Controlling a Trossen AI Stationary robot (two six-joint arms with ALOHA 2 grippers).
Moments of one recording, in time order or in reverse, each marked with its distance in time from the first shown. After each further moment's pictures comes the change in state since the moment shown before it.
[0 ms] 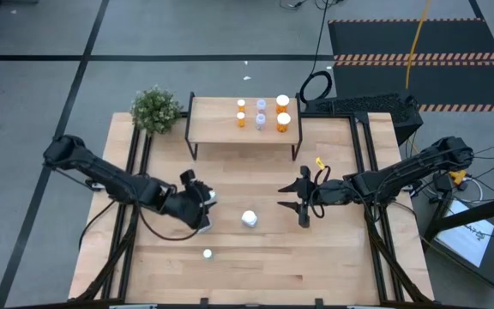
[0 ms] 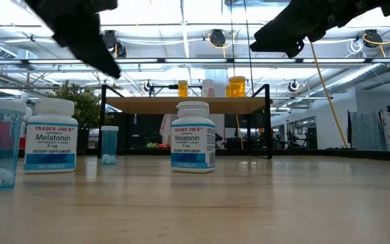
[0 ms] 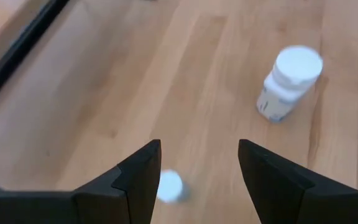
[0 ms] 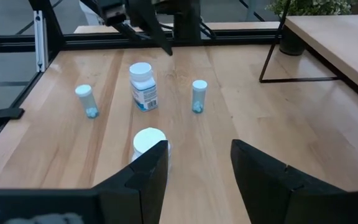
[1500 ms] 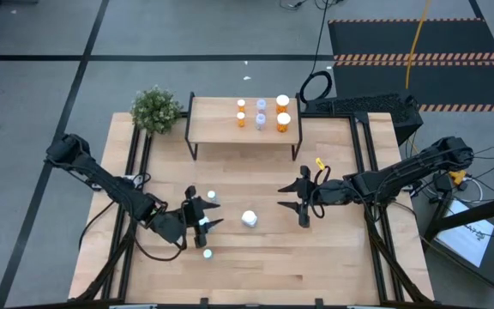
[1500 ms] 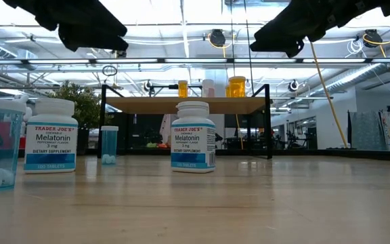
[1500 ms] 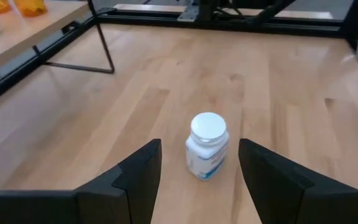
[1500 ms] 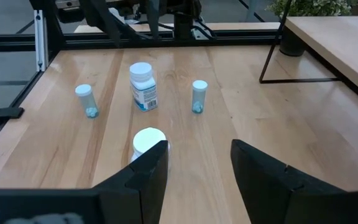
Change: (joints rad) left arm -0.194 0.024 -0.149 0.526 -0.174 0.058; right arm 0.000 0.000 0.000 0.001 0.000 -0.006
